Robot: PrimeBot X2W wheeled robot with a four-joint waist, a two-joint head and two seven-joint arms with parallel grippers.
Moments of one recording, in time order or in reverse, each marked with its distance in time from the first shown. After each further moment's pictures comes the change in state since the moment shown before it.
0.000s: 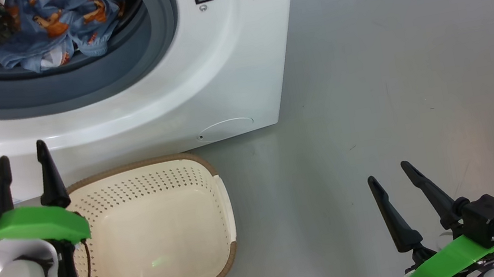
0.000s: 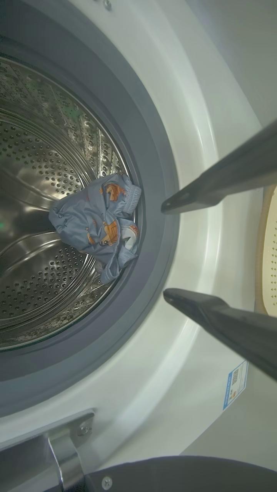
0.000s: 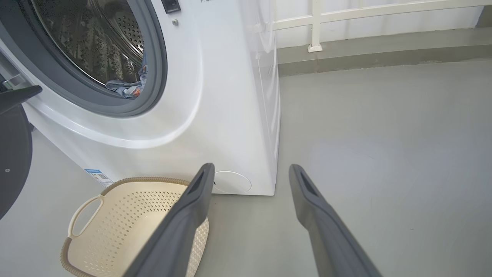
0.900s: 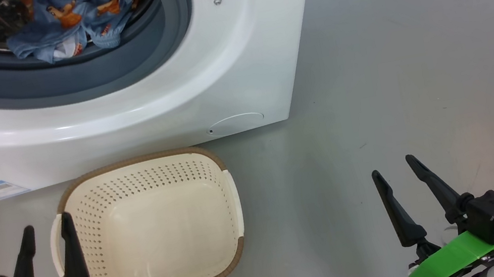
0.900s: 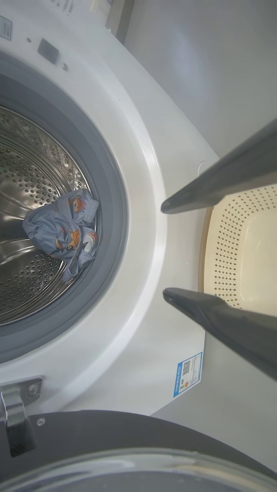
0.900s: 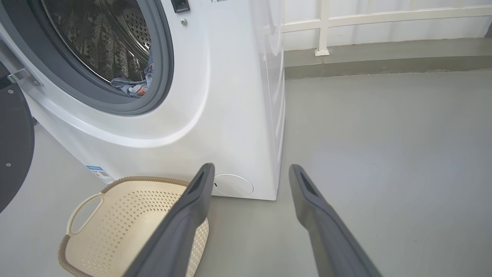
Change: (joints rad) left arm 0.427 0.035 -0.045 -0.468 -0.119 0.000 0.069; right arm -0.005 -0.003 -0.016 -0.016 -0.028 0.000 0.000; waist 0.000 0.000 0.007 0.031
